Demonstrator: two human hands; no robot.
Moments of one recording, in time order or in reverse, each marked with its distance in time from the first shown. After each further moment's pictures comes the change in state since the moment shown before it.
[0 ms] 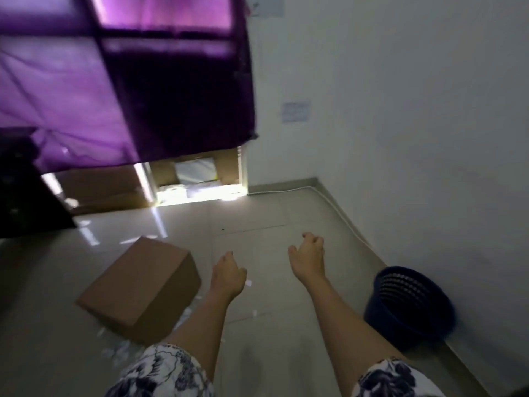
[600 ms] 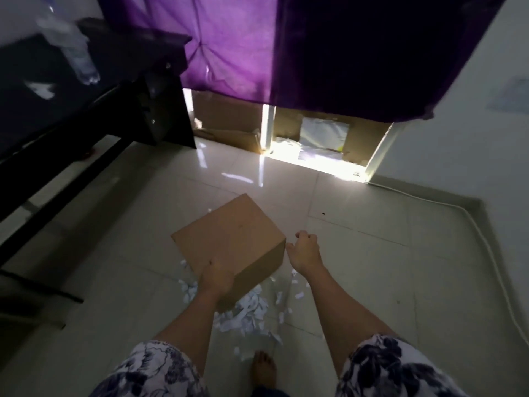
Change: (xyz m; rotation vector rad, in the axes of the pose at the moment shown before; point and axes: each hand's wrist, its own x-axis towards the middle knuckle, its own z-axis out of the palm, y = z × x) left_hand 0.166 -0.251 -0.125 -0.166 0.163 -0.693; right_hand 0.128 -0.187 0.345 -0.292 -0.635 -0.303
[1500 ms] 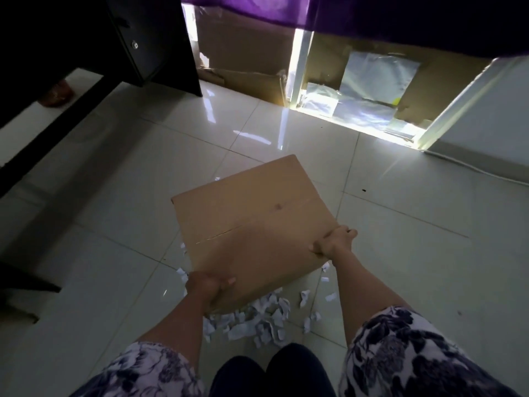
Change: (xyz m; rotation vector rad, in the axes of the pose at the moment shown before) left_hand 0.255 -0.115 0.088 -0.486 -0.050 -0.487; right_hand 0.256 0.066 0.166 0.239 -0.040 0.403
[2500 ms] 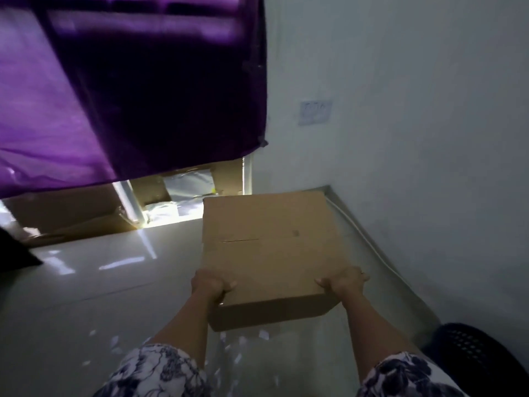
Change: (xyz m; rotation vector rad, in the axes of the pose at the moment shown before) left_hand -0.398 0.209 0.128 0.513 -0.296 0.680; right_hand -0.250 0.115 -0.406 0.187 0.508 0.370
